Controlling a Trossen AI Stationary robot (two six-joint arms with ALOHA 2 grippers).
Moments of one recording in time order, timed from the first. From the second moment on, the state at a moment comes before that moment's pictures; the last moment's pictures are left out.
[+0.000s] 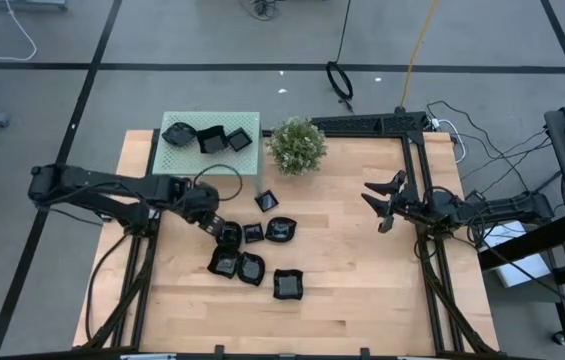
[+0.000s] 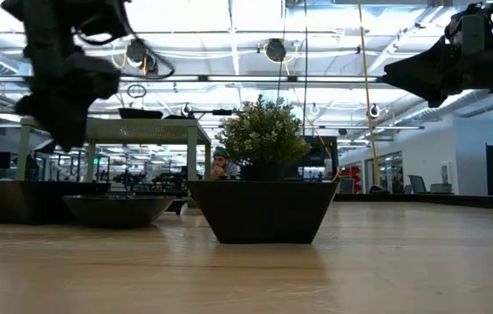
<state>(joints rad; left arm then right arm) 0.03 1.12 0.73 -0.88 -0.03 -0.94 0.08 0.24 0.02 0.35 0.44 0.04</state>
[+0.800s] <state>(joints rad) -0.07 1.12 0.45 -0.46 -0.06 -1.27 0.08 0.24 0.02 0.35 0.44 0.04</state>
